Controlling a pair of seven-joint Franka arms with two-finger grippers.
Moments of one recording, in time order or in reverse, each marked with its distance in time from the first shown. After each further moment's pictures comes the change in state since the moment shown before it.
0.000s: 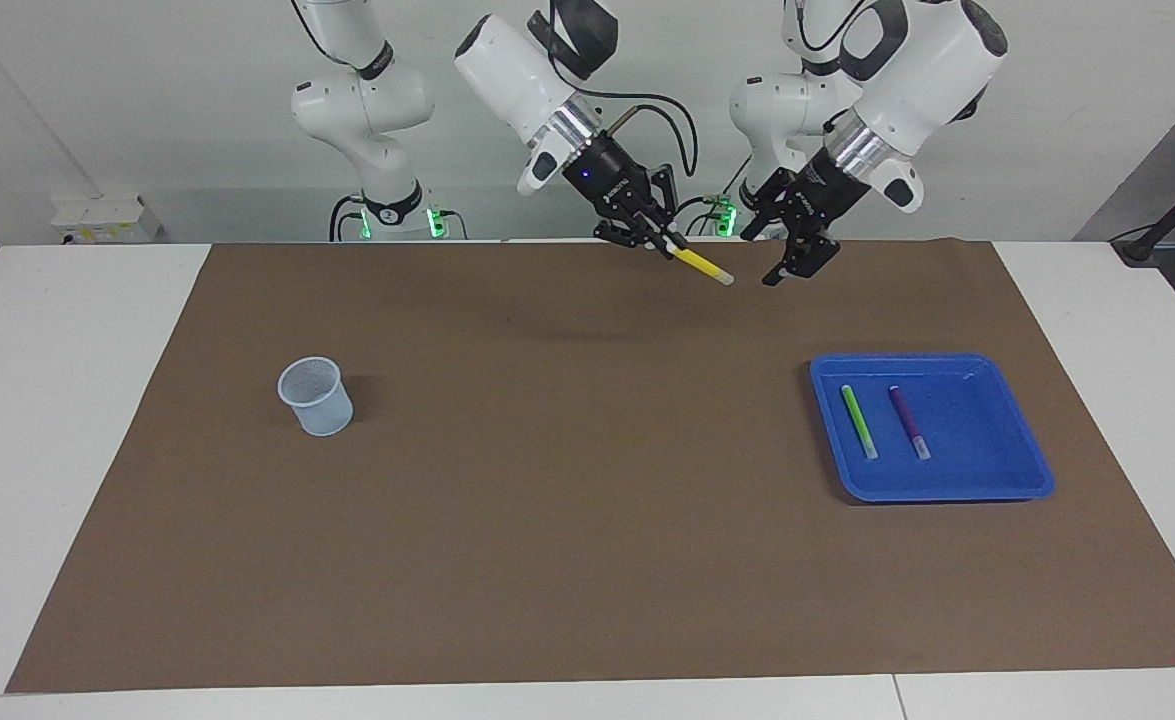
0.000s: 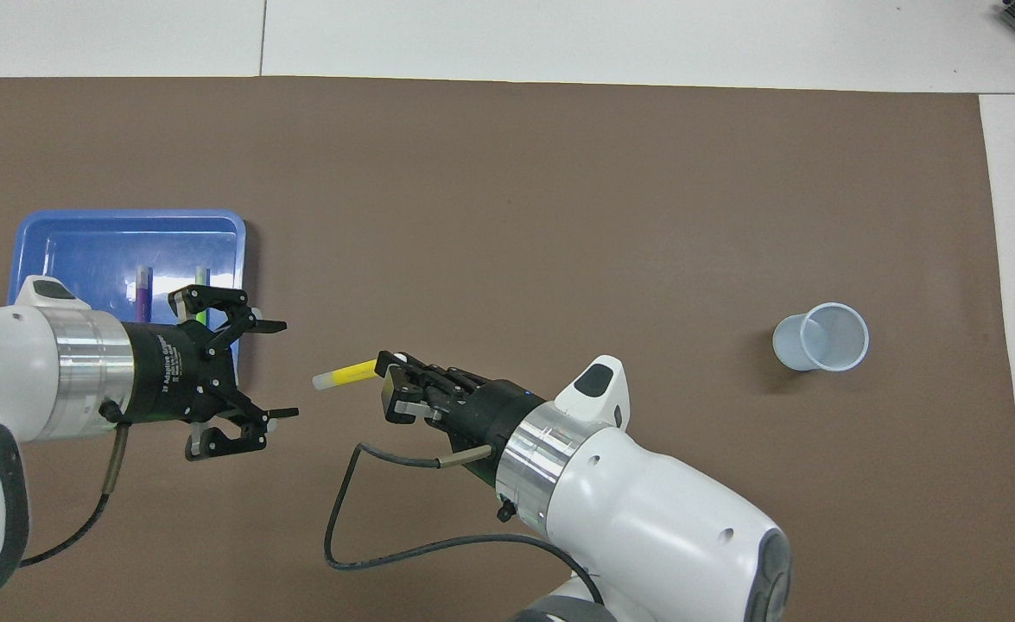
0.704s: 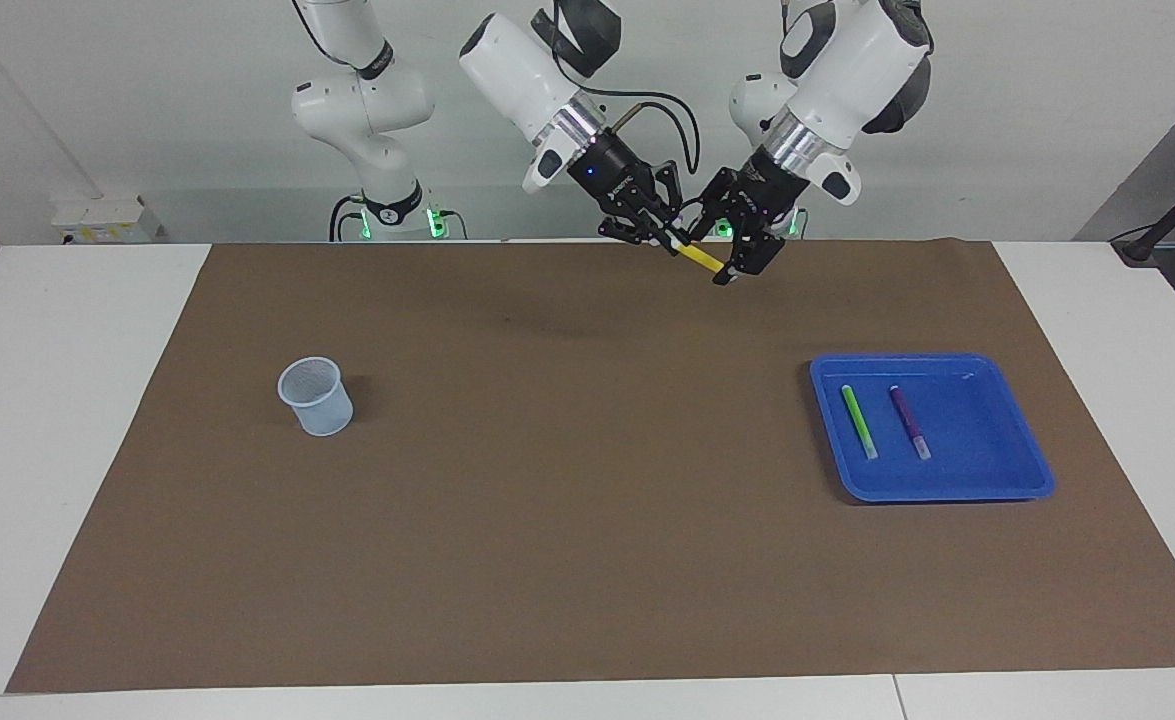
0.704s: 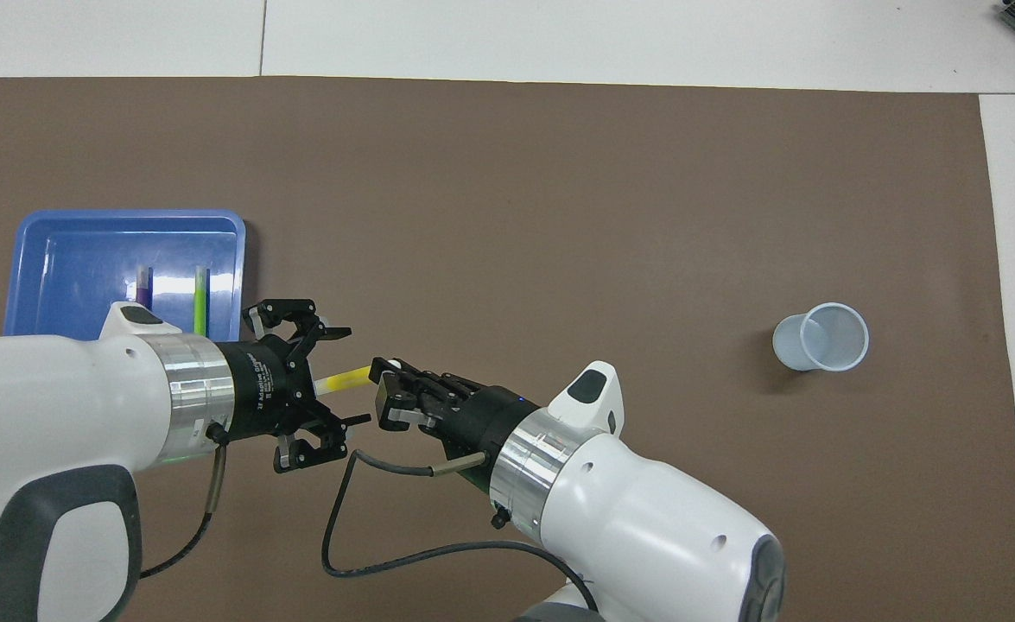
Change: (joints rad) left arm -0.078 -0.007 -0.065 -0.042 0.000 0.148 -0.145; right arm 0.007 0.000 0.000 -0.001 0.000 0.001 0.000
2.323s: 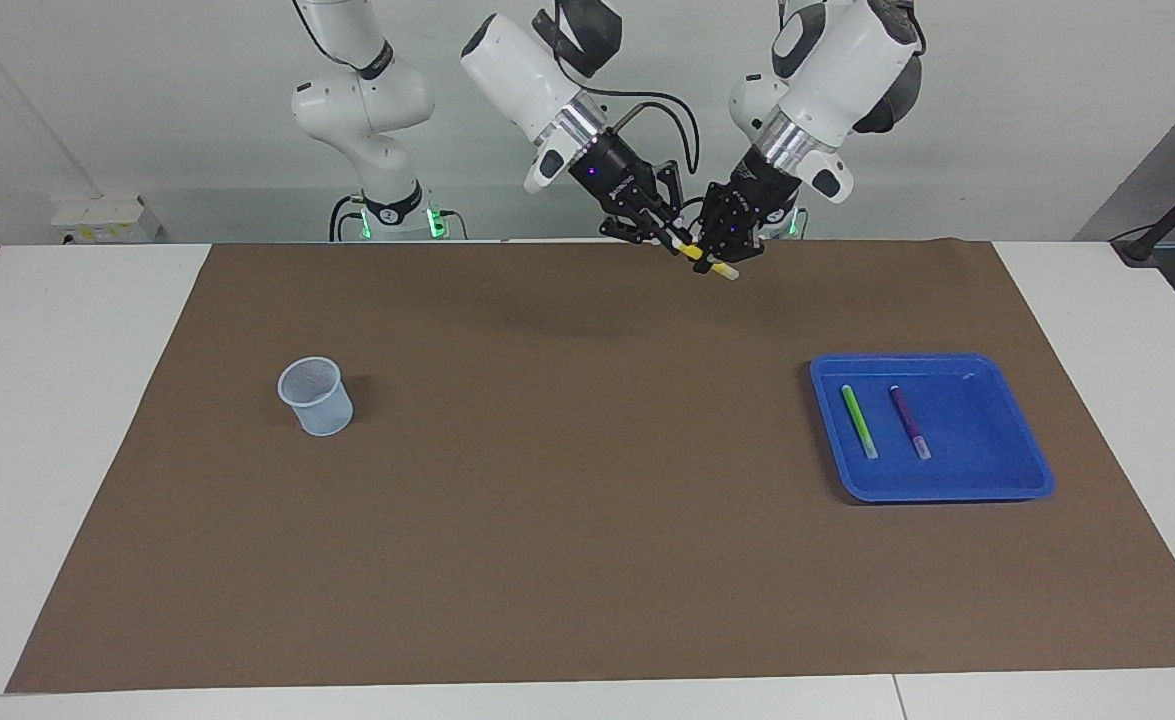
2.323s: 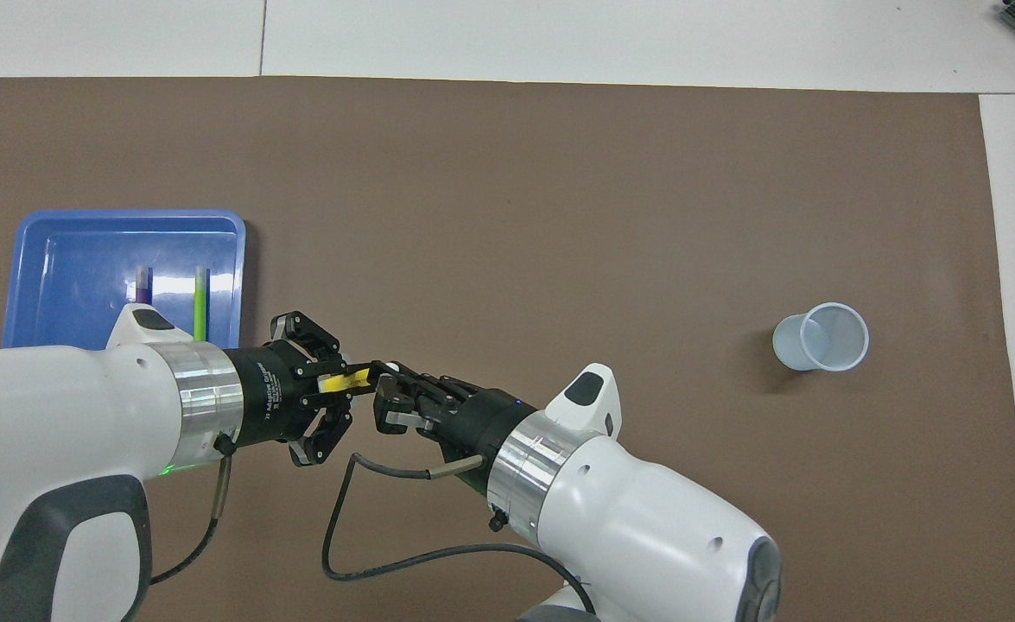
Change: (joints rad) left arm 0.004 -0.010 -0.010 -0.010 0.000 0.006 0.075; right arm 0.004 0.000 0.001 -0.002 0.000 0.000 0.000
